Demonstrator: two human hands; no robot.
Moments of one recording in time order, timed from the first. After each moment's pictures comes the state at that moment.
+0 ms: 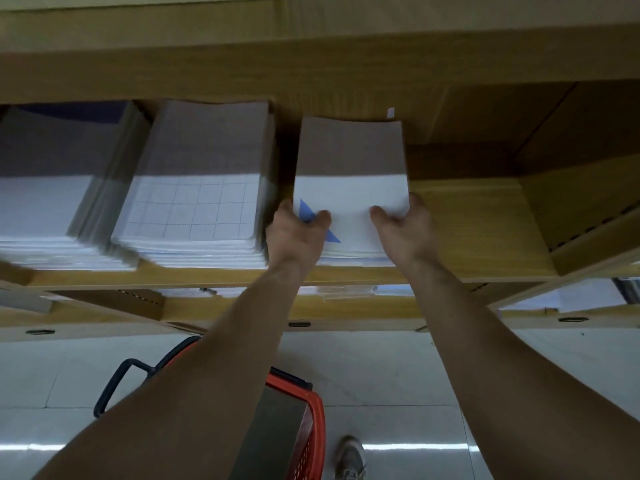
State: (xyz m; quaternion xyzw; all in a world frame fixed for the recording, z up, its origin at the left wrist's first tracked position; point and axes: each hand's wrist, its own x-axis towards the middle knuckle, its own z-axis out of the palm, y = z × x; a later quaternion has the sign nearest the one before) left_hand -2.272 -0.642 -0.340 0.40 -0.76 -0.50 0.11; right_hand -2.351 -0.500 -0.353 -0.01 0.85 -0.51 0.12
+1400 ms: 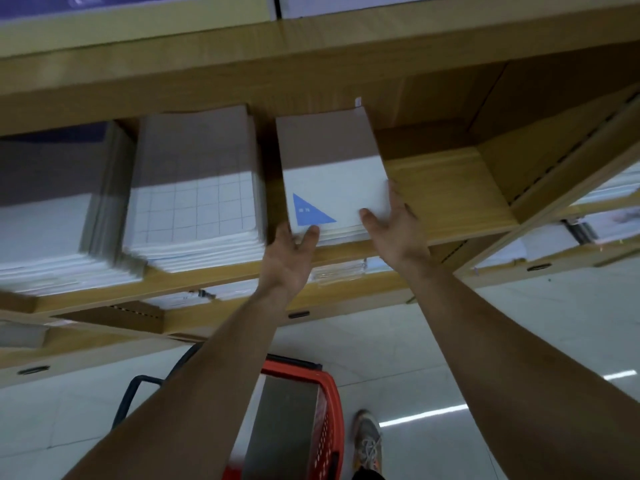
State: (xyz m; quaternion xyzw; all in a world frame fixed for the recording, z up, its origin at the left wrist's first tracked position) left_hand -2.213 -0.645 -0.344 0.31 -0.81 -0.51 -0.01; right_hand -2.303 -0.483 -0.346 -0.03 0.89 -0.43 0.14
